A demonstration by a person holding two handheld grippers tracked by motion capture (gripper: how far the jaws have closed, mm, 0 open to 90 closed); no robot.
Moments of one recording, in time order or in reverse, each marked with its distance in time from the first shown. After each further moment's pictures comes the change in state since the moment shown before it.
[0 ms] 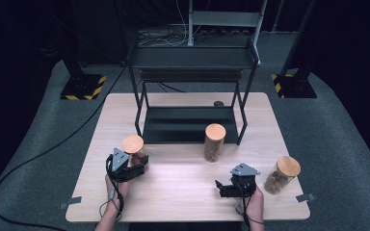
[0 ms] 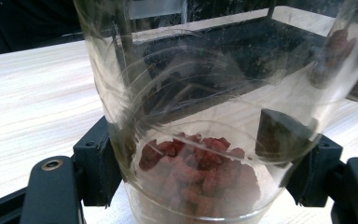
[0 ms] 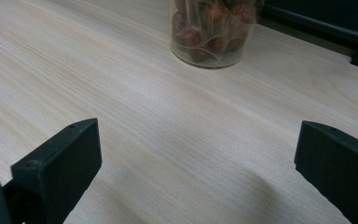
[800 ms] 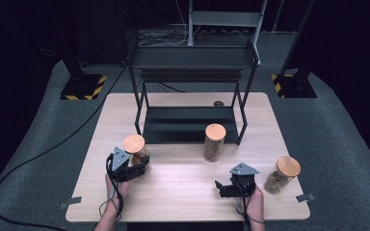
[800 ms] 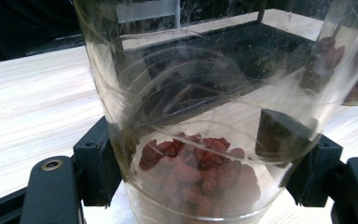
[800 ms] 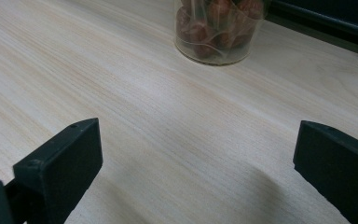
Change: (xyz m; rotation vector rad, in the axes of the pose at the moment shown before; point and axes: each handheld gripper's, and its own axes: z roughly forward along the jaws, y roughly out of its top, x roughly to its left) left arm -0.005 0.009 -0.004 -0.001 -0.024 0.018; right arm -0.001 0.001 0.002 0.017 0.019 -0.004
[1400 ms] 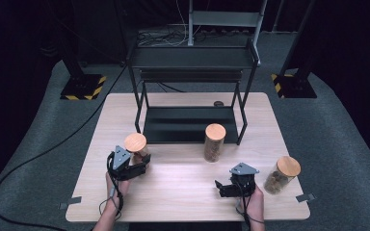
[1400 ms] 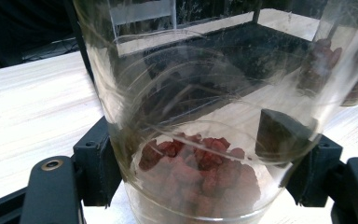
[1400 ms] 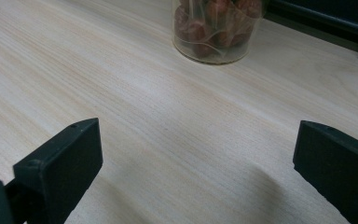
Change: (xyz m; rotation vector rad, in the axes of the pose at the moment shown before) left arm 0.000 0.007 0.002 0.006 -0.013 0.024; right arm 0.000 0.000 0.000 0.003 -0.005 0.002
